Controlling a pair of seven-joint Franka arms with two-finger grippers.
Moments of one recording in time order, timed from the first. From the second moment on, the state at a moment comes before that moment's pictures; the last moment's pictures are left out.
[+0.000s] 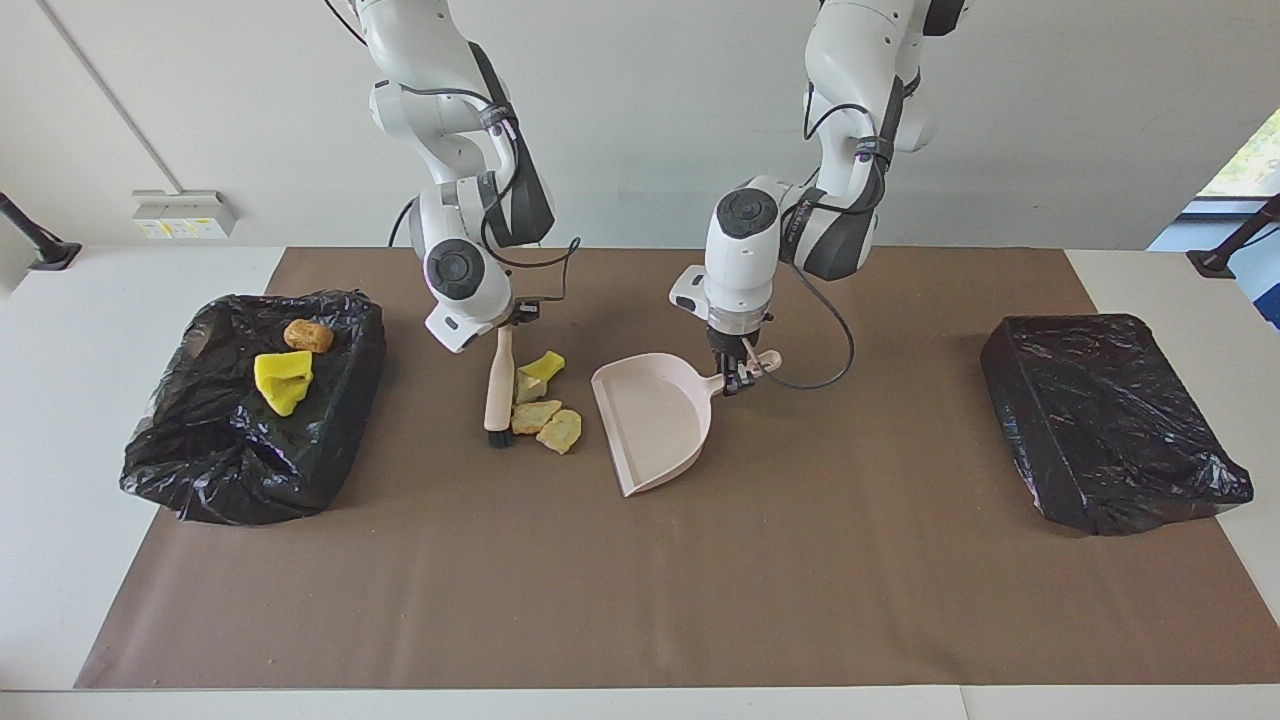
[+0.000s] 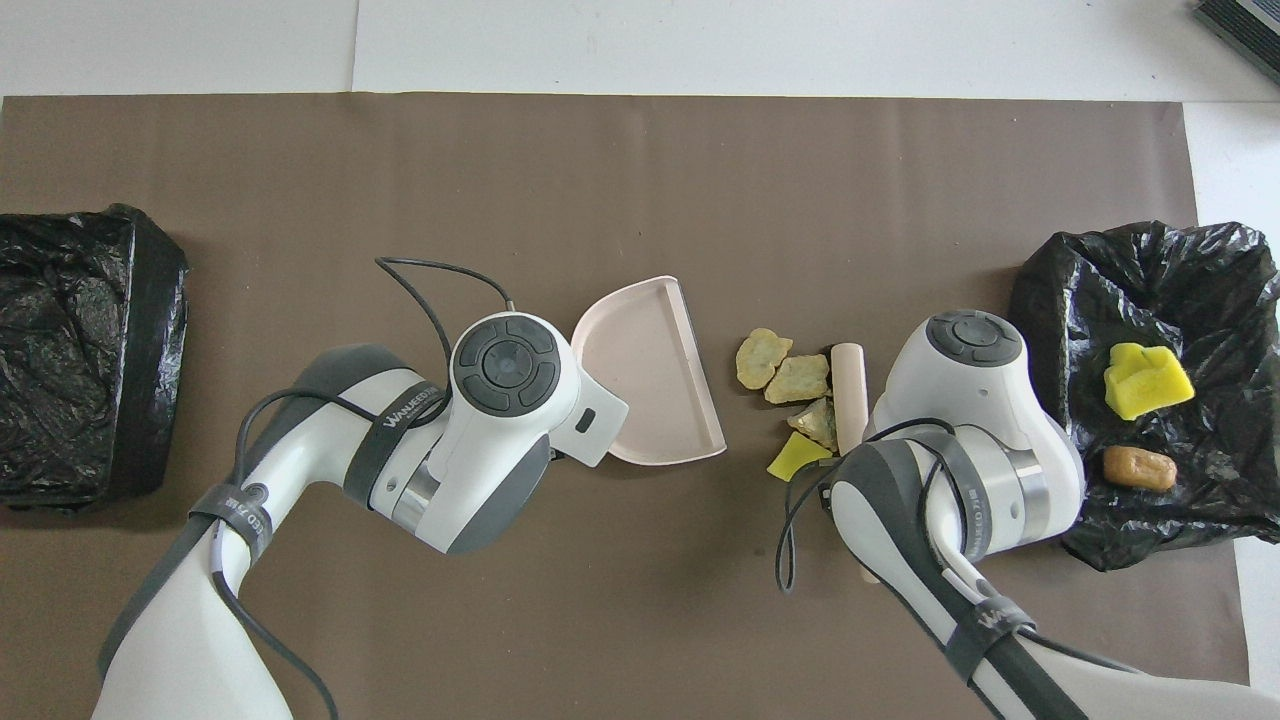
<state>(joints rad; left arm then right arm) -0.63 0.24 0.02 -1.95 0.06 2.18 0.75 0.16 0.11 0.10 -2.16 0.10 1.76 0.22</state>
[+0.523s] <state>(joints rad) -0.63 0.22 0.02 -1.98 0.06 2.19 0.75 0.19 0.09 0.10 -2.12 0.02 1.60 0.34</state>
